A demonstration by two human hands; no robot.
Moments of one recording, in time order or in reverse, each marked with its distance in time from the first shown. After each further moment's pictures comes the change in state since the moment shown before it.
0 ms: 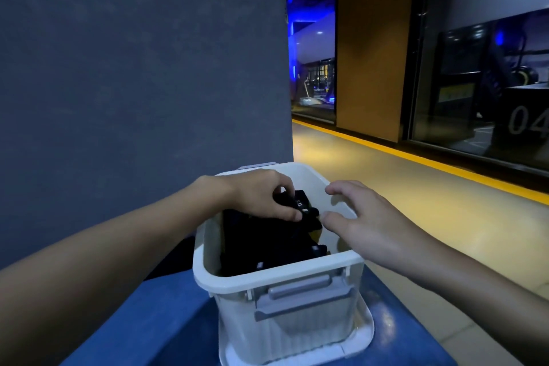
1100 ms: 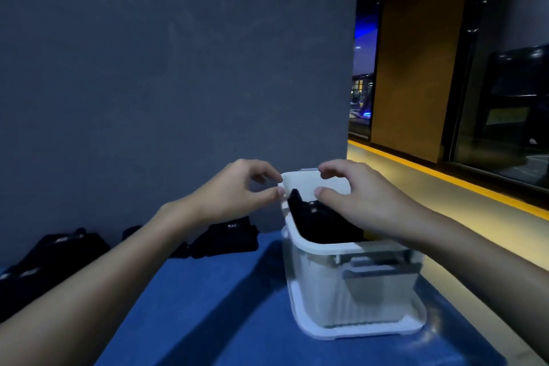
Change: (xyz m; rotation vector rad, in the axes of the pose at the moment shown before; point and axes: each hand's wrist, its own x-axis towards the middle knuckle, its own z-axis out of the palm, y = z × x) left_hand -0.178 -0.037 -0.016 -0.399 0.543 -0.096; right_hand -0.009 -0.107 0.035 -0.119 0.034 -0.246
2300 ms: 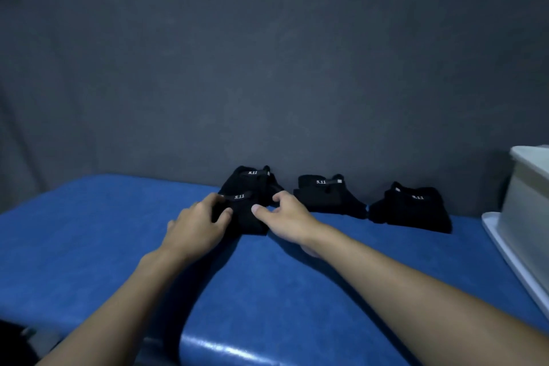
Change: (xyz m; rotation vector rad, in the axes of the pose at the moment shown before) left_hand -0.273 -0.223 -0.114 0.322 0.261 -0.968; right_hand 0.041 -0.208 0.359 0.483 -0.602 0.092
